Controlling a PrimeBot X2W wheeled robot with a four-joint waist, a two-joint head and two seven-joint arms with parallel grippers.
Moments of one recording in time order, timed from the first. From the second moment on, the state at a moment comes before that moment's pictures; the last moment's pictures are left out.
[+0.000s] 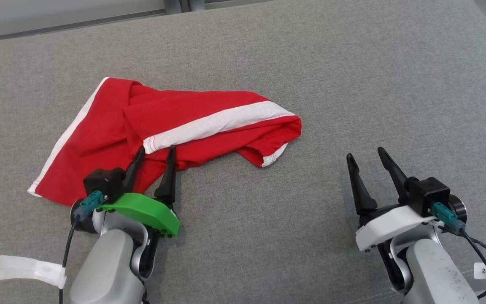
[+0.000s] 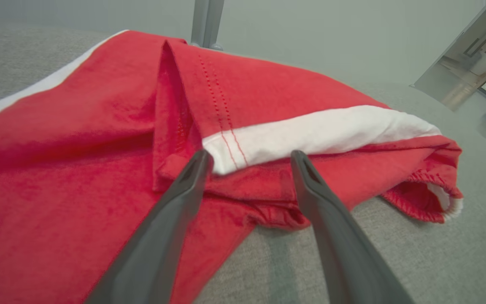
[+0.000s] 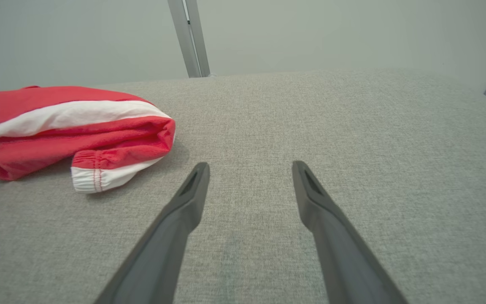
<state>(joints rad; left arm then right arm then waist) -0.44 0.07 -0.28 0.61 -0.45 -0.13 -0.26 -0.24 -0.06 0.10 0.32 0.14 0.13 -0.26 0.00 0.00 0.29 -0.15</state>
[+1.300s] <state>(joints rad) -0.33 0.11 0.04 0.61 -0.33 -0.13 -0.26 -0.24 -0.05 0.26 0.34 0.23 0.13 -0.26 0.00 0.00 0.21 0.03</state>
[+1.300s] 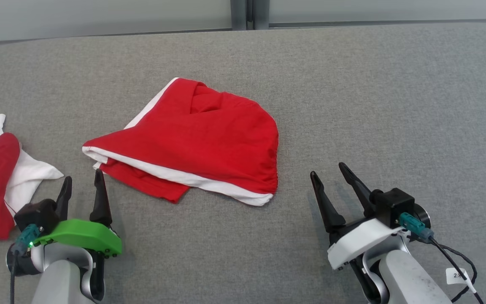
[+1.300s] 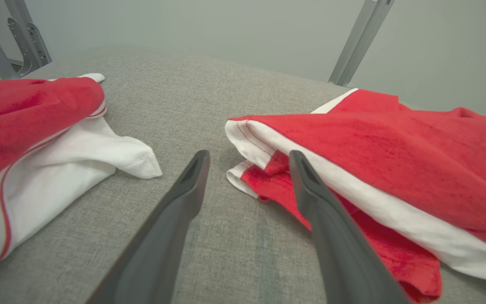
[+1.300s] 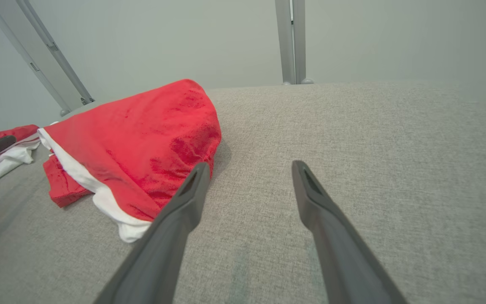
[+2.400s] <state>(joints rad) -0.21 0.05 -0.15 0.44 -0.32 -0.13 -0.26 -0.33 -0.07 0.19 0.63 0.43 0.13 -0.26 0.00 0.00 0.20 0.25</state>
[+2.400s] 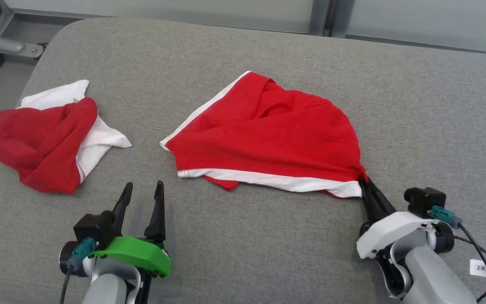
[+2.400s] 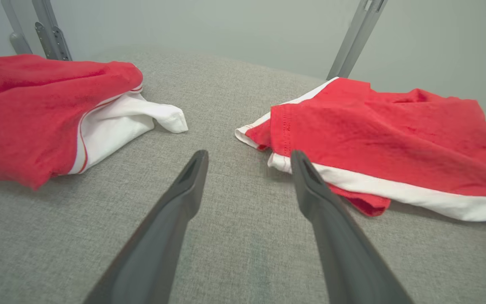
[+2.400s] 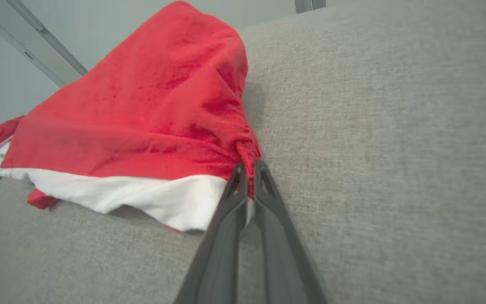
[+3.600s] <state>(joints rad) -0.14 0.05 -0.20 0.49 -0.36 -0.13 -0.26 -0.13 -0.10 0.07 0.46 0.22 0.13 -0.26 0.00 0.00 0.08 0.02</state>
